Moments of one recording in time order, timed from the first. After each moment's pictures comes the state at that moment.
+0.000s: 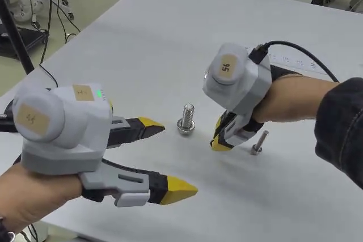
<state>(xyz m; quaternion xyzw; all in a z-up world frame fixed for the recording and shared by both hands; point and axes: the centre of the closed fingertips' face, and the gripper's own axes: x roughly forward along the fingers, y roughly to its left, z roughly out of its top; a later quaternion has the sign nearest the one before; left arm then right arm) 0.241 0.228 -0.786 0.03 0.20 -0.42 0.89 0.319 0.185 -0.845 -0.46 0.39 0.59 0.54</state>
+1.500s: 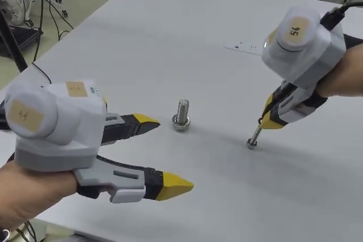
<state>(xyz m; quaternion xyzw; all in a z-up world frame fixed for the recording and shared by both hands) 0.243 0.225 -0.787 0.03 0.21 -0.41 0.89 0.353 0.106 -0.811 -0.46 0.42 0.52 0.58</state>
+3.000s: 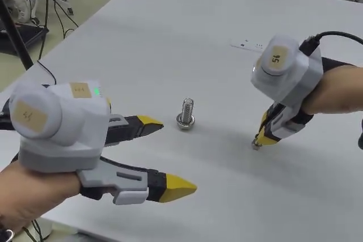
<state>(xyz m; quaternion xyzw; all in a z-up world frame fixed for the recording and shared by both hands) 0.239 0.228 -0.792 0.02 0.22 -0.41 0.88 0.346 0.109 -0.861 -0.46 0.45 0.53 0.55</state>
